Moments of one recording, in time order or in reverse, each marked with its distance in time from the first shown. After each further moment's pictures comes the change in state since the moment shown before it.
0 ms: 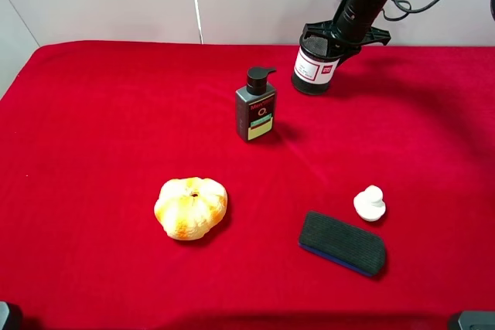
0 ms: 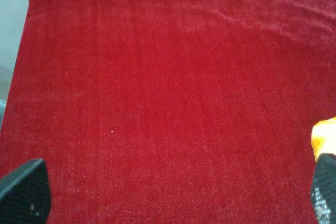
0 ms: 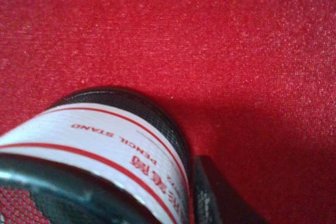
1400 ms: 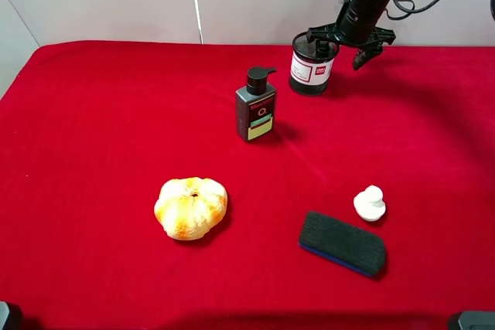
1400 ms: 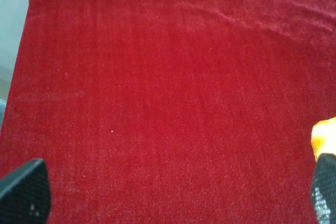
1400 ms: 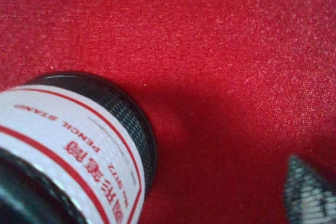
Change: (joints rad) left arm 0.000 0.000 0.000 0.000 0.000 0.000; right arm 0.000 0.000 0.000 -0.053 0.025 0.000
